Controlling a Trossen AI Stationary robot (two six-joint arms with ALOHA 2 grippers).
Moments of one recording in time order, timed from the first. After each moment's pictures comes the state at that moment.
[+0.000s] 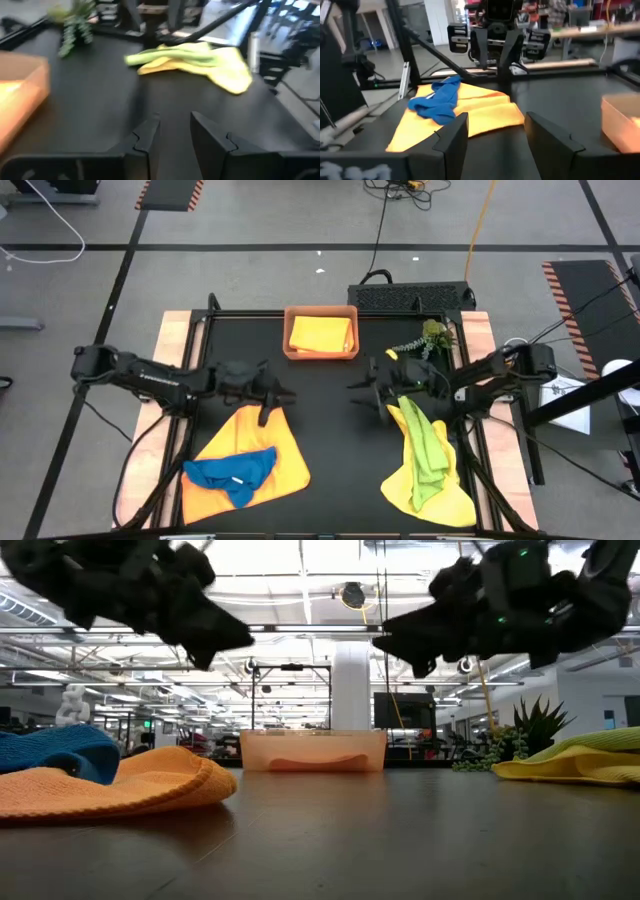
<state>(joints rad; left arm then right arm) 0.01 1.18 0.41 0.50 0.12 -0.16 -0.11 1.46 0.33 1.09 -0.25 0.10</state>
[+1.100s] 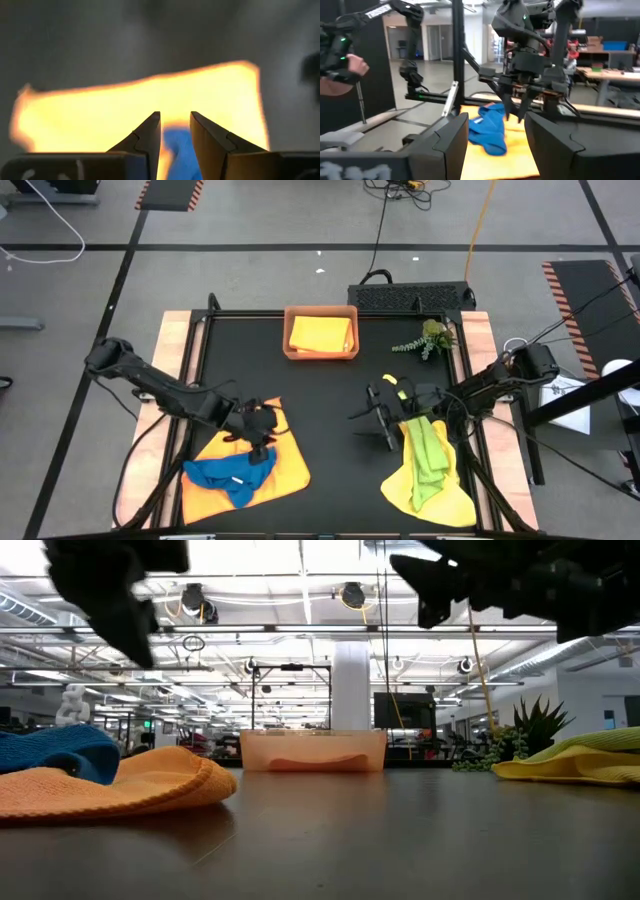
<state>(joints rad) -0.41 1.32 0.87 -0.57 -0.15 -0.65 0.19 1.46 0.35 1.21 -0.13 0.01</state>
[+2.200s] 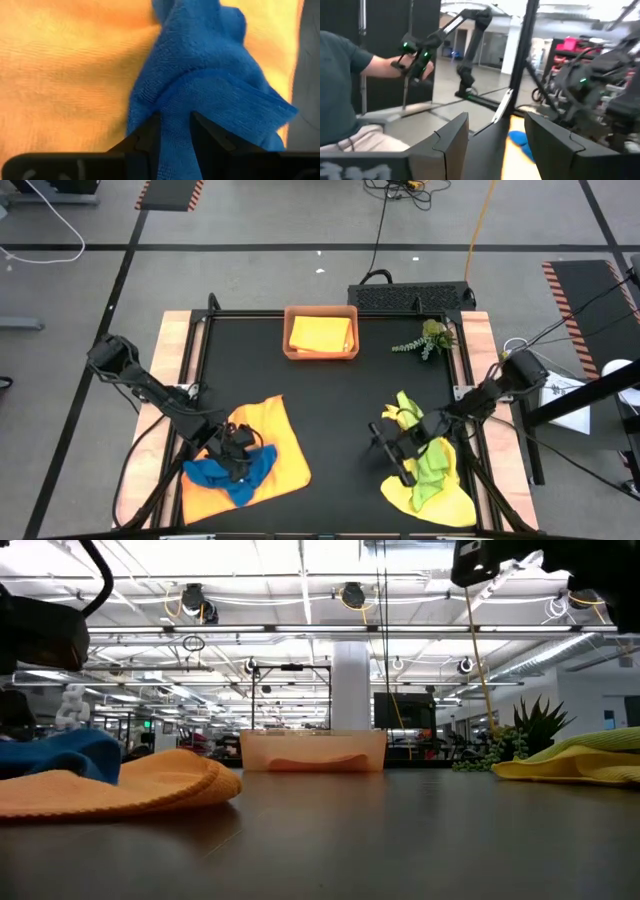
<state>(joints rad) -0.67 1.32 0.52 -0.28 -0.07 -1.13 0.48 1.61 0.39 1.35 -0.08 -0.14</state>
